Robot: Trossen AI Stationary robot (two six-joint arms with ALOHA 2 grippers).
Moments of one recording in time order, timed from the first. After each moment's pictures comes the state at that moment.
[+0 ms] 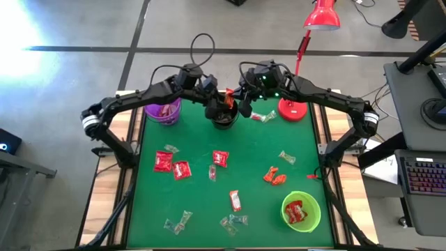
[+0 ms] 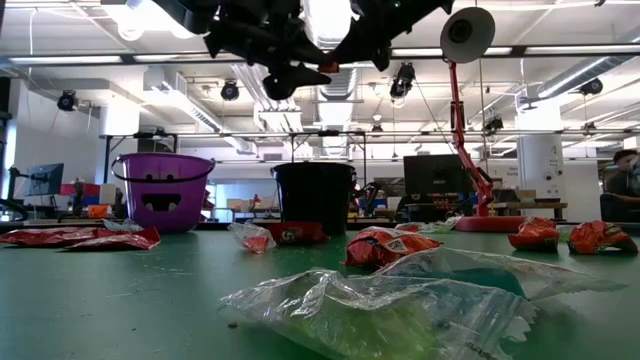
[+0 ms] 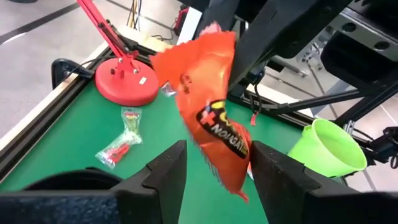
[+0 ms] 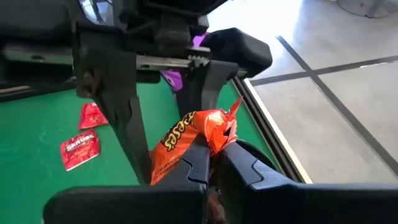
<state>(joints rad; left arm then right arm) 0.52 1.58 1.31 -0.16 0.53 -0.17 -0.43 1.58 1.53 -0.44 -0.19 -0.08</state>
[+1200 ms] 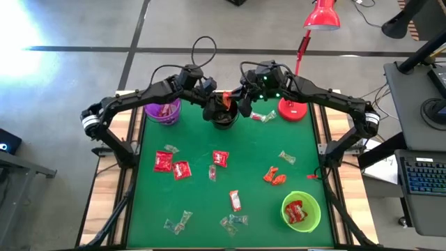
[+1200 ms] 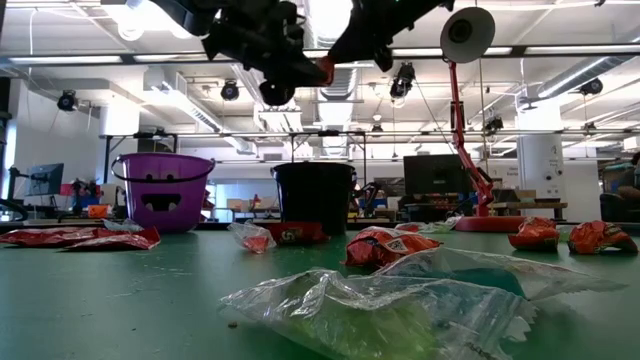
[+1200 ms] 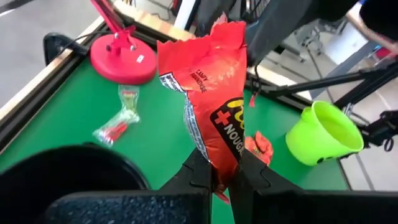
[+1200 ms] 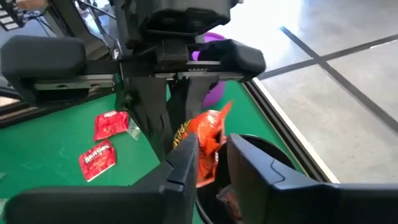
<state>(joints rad) 0.53 1.58 1.31 -0.26 0.56 -0.13 -0.43 1.57 1.53 -0.44 -0.19 0.05</state>
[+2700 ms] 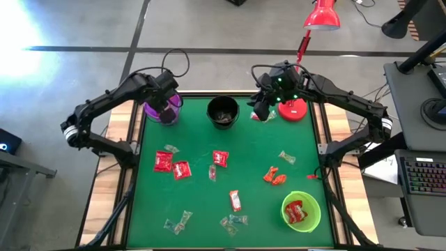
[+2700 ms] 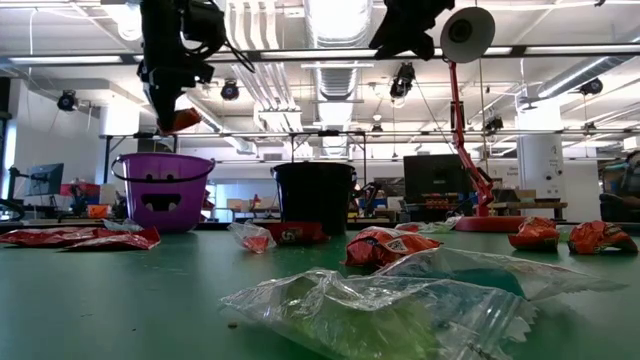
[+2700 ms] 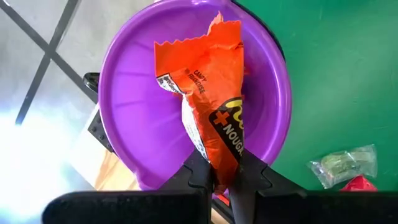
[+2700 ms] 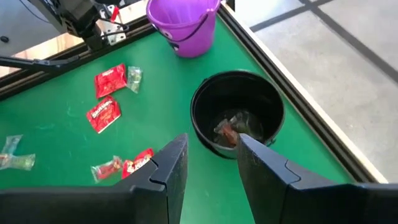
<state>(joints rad) 0.66 1.35 1.31 -1.31 -0.32 0.04 -0.43 1.42 1.53 -0.77 -0.16 0.12</state>
